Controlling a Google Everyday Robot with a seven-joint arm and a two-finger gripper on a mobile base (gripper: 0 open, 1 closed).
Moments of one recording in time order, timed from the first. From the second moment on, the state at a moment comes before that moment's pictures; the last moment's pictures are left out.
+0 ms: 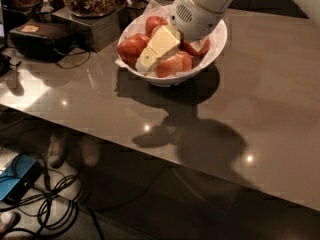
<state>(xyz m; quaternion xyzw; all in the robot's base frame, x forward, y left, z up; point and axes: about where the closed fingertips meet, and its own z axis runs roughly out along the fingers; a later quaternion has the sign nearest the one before) 0.555 -0.033 0.952 -0.37 0.90 0.15 0.15</state>
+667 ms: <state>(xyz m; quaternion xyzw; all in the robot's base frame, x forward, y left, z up) 0.565 -0.019 0.946 -0.36 0.91 0.14 0.14</state>
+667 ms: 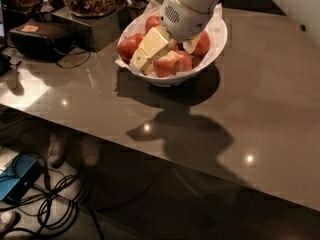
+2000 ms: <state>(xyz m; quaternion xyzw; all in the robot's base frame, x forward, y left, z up) 0.617 -0.011 0.933 -0.32 0.93 0.09 0.16</state>
